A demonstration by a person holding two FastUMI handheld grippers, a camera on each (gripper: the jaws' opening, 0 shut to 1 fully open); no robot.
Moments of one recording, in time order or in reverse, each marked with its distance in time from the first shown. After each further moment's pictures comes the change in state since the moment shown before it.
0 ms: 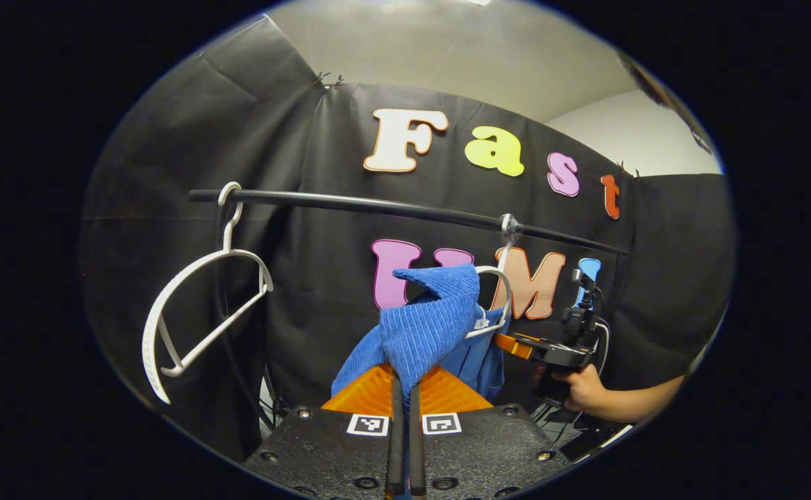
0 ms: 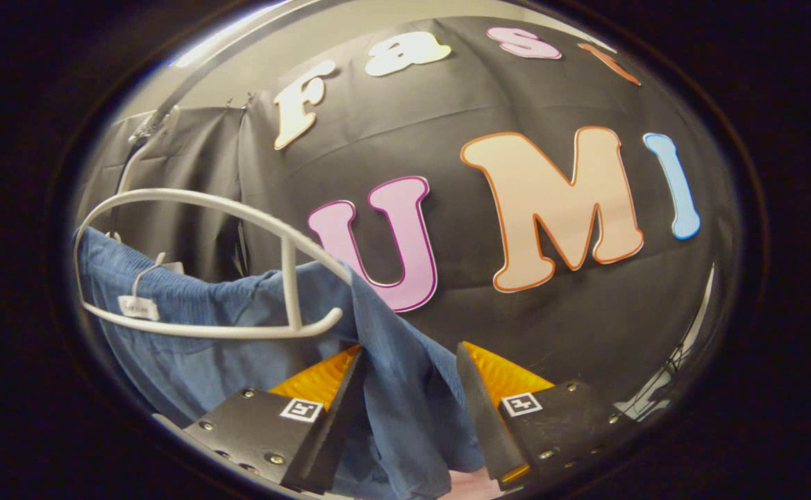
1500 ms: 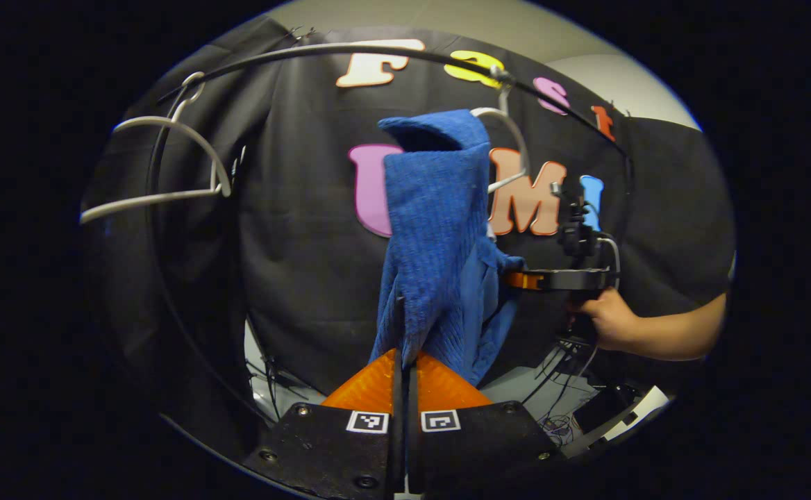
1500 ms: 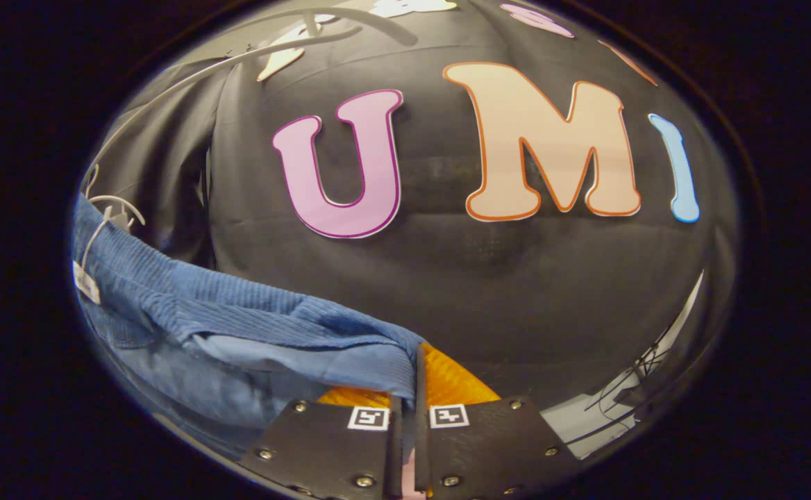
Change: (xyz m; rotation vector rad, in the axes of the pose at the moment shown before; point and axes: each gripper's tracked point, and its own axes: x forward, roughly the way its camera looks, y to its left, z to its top) left arm 0.062 0.004 -0.182 -0.030 0.236 0.028; right arm 0.012 -0.074 -0.098 -0.186 0.192 -0.121
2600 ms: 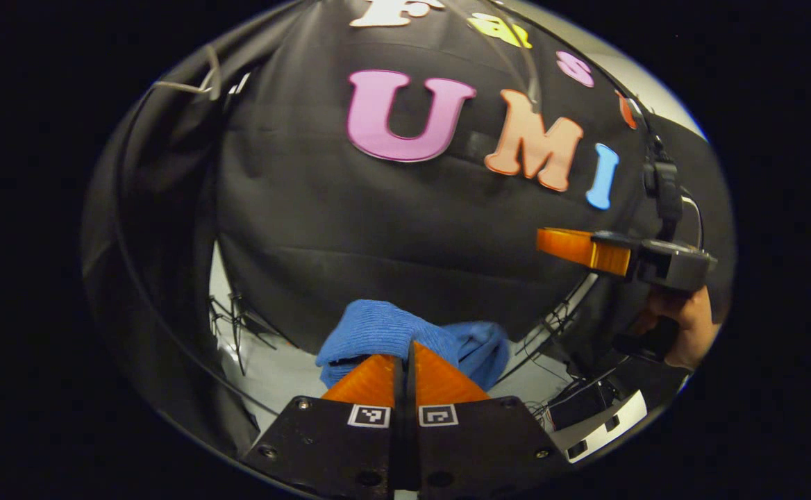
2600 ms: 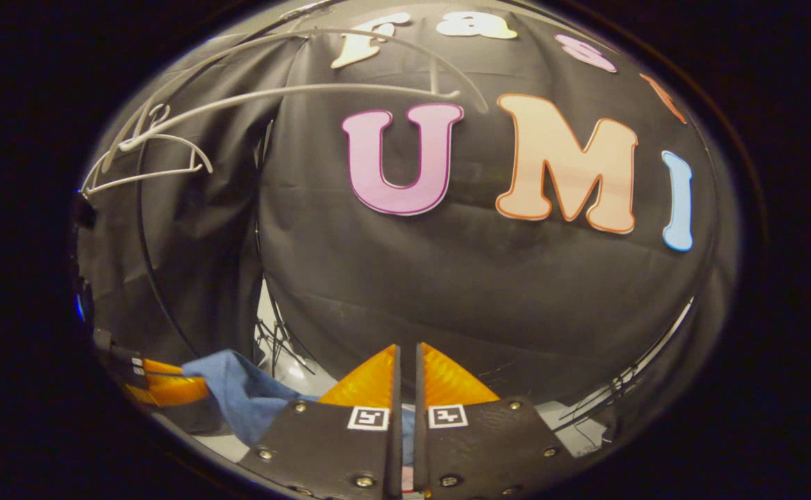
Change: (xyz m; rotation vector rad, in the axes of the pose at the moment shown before) left arm 0.031 -0.081 -0.118 -0.008 0.239 -0.120; right arm -0.101 0.039 -0.041 -0.174 0.000 0.056
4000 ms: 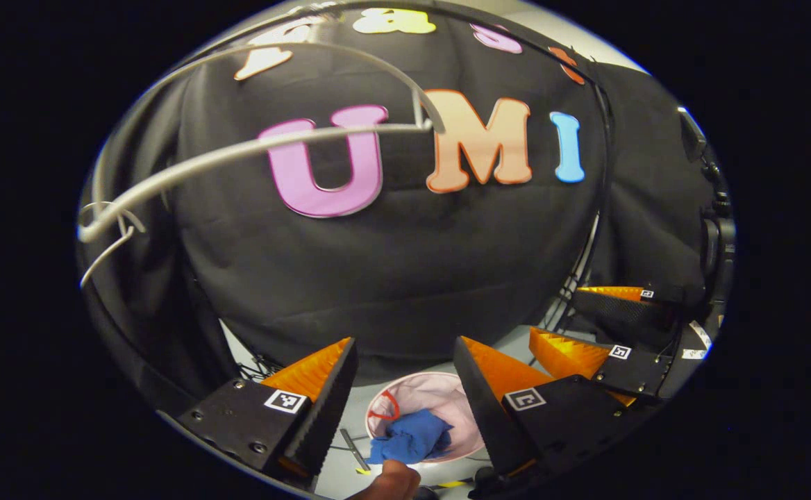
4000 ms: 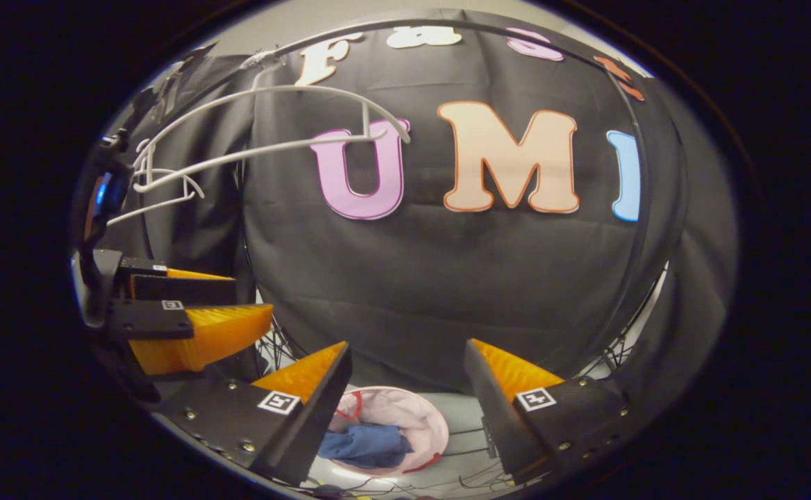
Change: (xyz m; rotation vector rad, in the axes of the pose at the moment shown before) left arm -0.032 -0.060 0.128 0.224 -0.069 0.105; right arm -0.090 -0.038 0.003 0.154 -0.018 -0.097
